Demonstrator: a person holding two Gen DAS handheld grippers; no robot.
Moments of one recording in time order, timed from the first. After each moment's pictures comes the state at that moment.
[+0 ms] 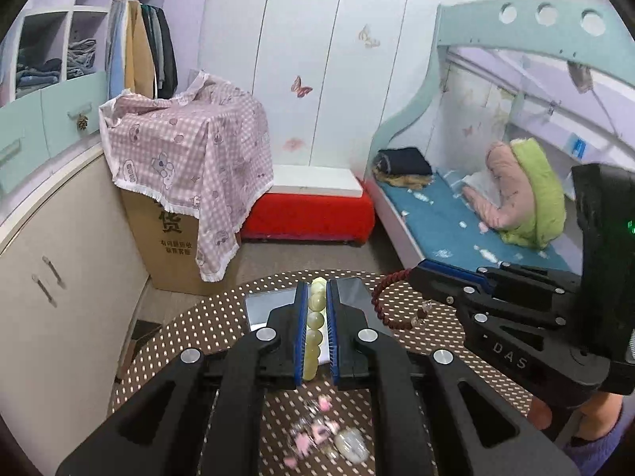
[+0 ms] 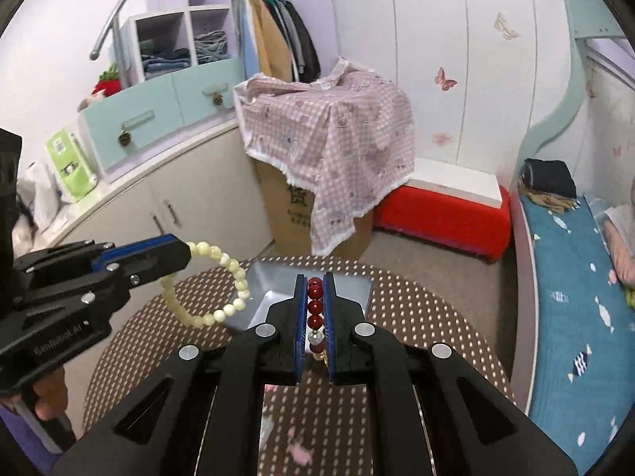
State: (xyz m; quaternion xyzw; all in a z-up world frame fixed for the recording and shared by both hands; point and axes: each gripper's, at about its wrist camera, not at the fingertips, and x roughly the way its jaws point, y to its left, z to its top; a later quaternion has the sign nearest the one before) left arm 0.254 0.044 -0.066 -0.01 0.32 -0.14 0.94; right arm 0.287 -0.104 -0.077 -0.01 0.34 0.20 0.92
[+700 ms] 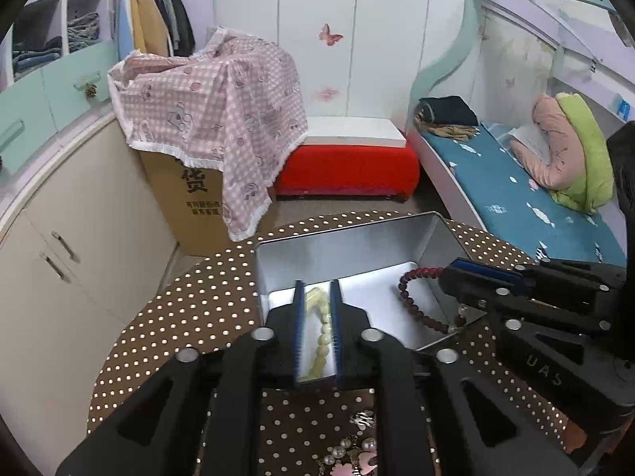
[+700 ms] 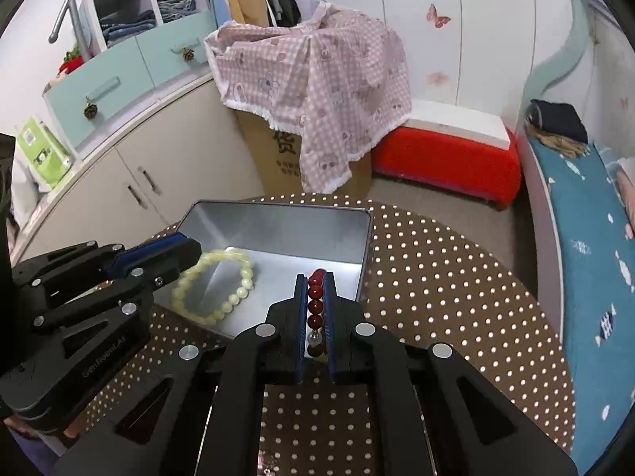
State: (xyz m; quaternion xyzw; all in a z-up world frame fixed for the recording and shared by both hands) left arm 0.302 0.036 -0.157 0.03 0.38 -0.07 0.92; right arm 0.326 -0.101 -0.181 0.02 0.42 0.18 0.89
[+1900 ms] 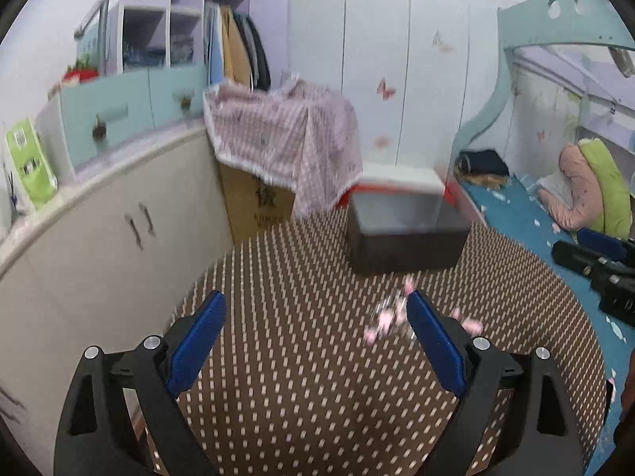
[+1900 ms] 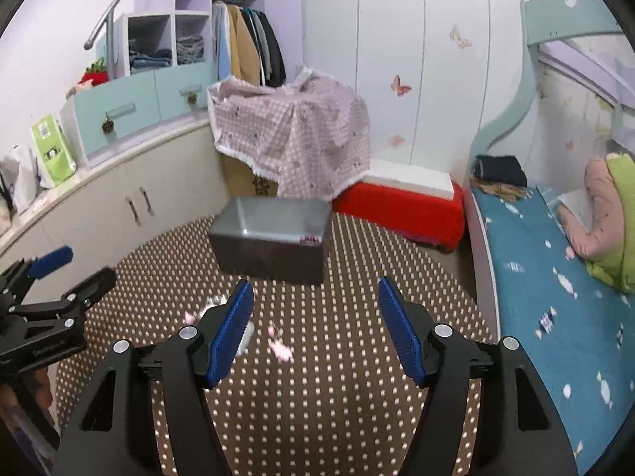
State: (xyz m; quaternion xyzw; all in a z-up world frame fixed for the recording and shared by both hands) left arm 0.109 0.089 -0.142 -0.01 0.30 0.03 0.95; right arm 0.144 -0.135 -0.122 -0.02 0.32 0.12 0.94
